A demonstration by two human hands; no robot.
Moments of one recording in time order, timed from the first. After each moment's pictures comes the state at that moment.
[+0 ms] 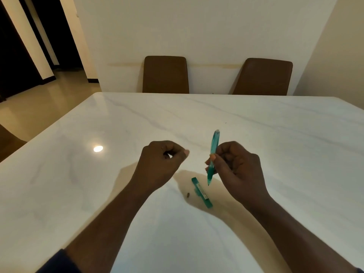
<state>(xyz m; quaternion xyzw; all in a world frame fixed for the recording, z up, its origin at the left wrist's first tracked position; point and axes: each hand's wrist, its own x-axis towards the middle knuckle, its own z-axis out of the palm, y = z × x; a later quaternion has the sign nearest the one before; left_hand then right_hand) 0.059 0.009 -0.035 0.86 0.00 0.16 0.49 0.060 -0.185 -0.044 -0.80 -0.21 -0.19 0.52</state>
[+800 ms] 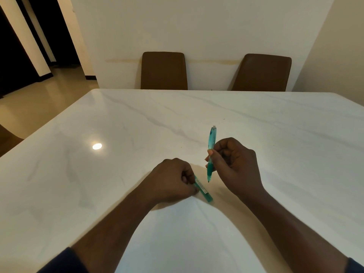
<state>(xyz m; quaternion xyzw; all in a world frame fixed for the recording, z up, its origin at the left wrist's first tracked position) 0.052 -0.011 -0.049 0.95 -0.08 -0.05 0.30 0.066 -0.184 -0.050 -0.81 -0.15 -0.18 0.53</state>
